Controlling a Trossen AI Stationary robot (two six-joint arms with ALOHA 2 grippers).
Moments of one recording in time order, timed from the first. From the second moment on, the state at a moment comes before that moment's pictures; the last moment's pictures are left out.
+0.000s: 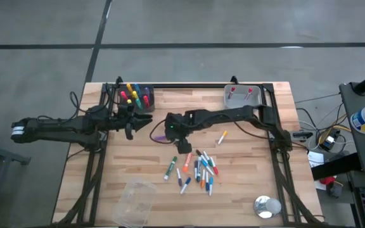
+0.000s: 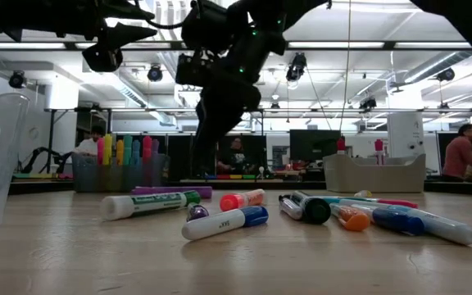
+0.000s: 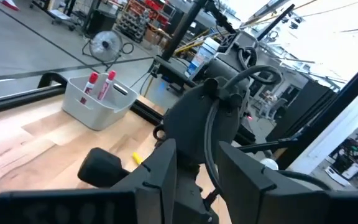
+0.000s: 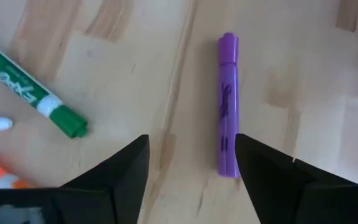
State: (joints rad) left arm 0.11 0.62 0.44 0.23 -0.04 -0.55; right arm -0.07 2.16 1.75 -0.65 -0.07 -0.29
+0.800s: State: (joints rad) left arm 0.12 0.62 0.44 0.22 -0.03 -0.54; right arm -0.11 2.28 1.75 -0.58 -0.11 -0.28
